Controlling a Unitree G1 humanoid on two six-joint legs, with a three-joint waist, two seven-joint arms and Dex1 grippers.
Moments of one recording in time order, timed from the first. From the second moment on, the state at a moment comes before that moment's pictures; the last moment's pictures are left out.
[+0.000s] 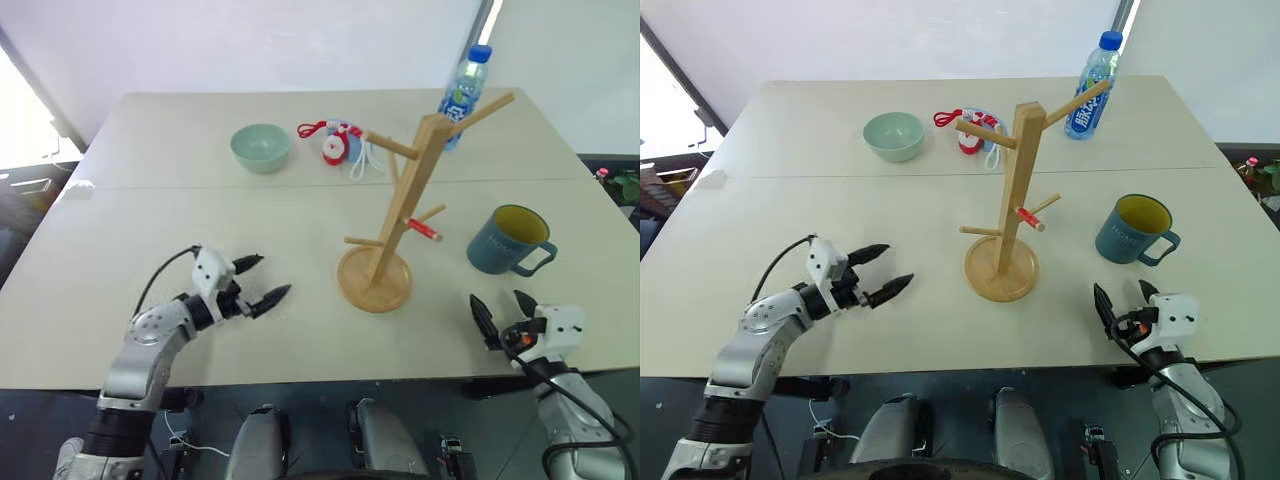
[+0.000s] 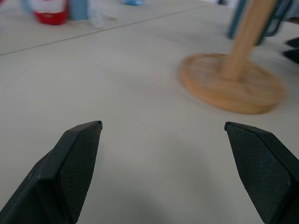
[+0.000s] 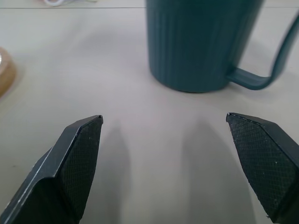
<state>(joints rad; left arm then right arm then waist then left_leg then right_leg) -0.09 0.45 -0.02 -0.16 -0.39 0.23 -0.88 0.26 -0.34 -0.38 -0.06 0.37 -0.04 0.43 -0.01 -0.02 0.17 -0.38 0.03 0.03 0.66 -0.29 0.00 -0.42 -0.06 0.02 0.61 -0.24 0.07</state>
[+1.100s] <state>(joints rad) -0.11 0.50 -0.17 -0.37 -0.48 0.34 -1.00 0.01 -0.38 -0.49 0.15 0.29 -0.07 0.22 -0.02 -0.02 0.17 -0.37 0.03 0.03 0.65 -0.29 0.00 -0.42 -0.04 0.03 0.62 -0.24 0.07</state>
